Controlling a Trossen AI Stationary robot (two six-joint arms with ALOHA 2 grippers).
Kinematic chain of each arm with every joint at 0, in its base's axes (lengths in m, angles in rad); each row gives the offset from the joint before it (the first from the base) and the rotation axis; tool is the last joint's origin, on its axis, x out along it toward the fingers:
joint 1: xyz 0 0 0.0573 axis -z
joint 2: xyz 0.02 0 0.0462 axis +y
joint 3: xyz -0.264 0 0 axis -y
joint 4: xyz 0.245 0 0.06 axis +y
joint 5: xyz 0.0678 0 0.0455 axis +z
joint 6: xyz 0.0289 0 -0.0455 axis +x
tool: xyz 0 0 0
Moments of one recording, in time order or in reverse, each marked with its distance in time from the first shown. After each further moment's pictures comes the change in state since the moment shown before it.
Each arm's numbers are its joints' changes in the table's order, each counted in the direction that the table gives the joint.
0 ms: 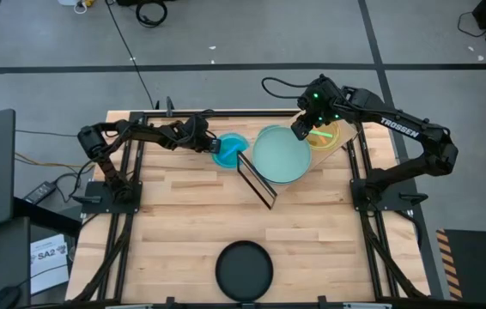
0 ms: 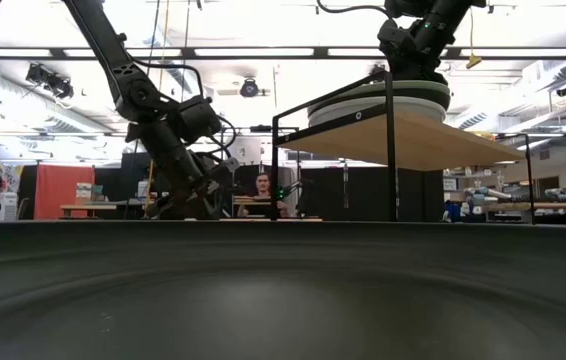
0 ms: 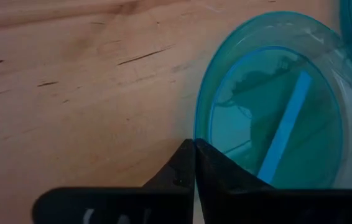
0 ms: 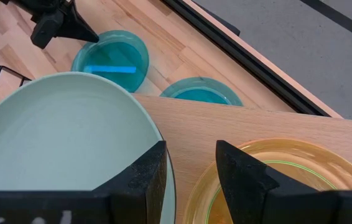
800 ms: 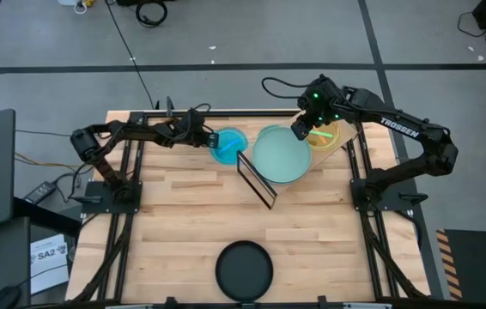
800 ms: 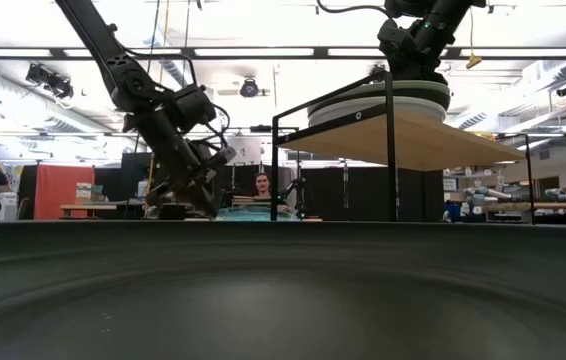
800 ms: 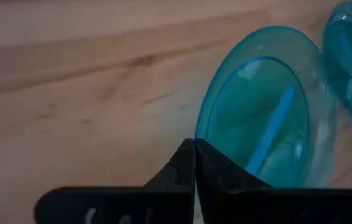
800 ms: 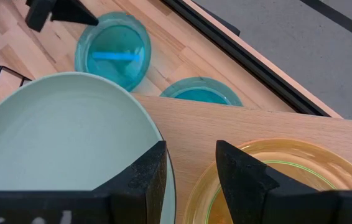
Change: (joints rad) left arm -0.030 -0.073 -0.001 0.009 0.056 0.015; right arm 0.000 0.000 0.000 0.000 0.000 0.000
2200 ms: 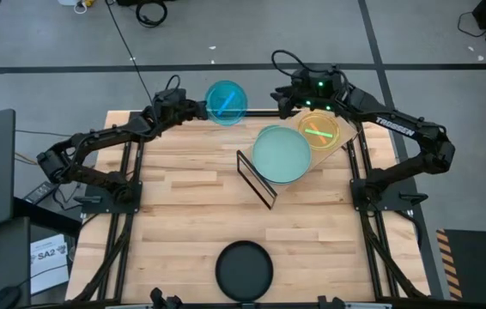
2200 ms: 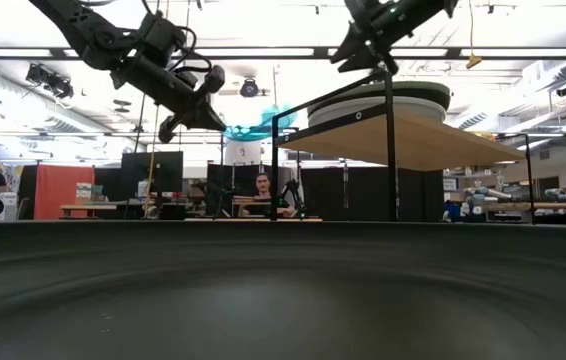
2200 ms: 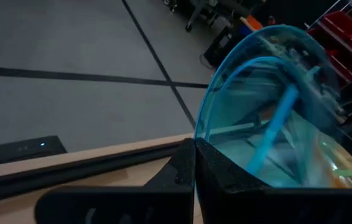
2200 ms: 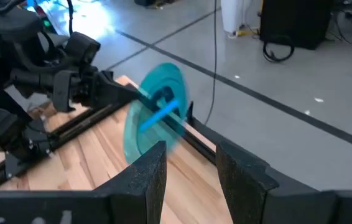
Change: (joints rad) left arm -0.067 -0.330 0.000 -0.223 0.100 0.038; right arm -0.013 0.040 0.000 -0.594 0.000 0.010
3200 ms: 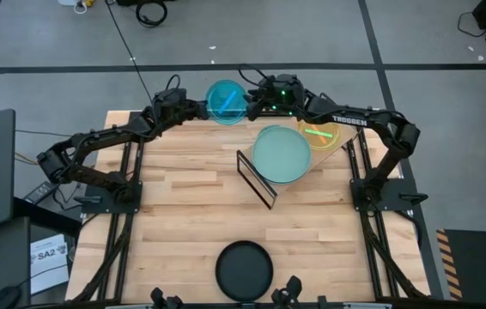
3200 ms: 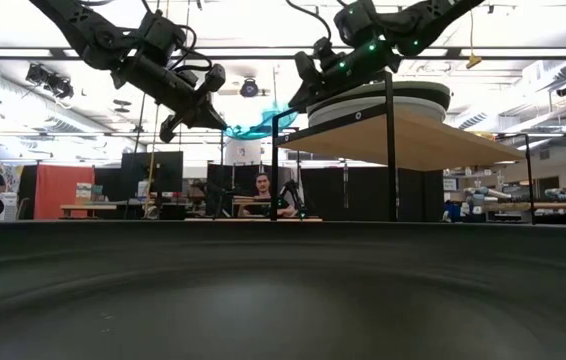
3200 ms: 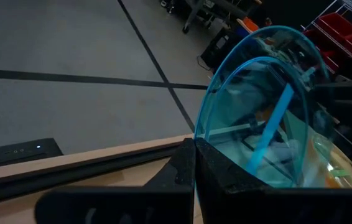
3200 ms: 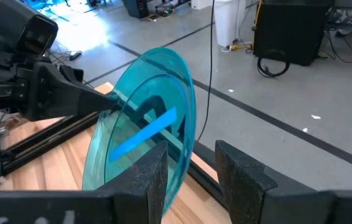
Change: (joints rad) left arm 0.004 0.000 0.000 -0.012 0.000 0.000; right arm -0.026 0.337 -0.001 -0.397 -0.079 -0.036
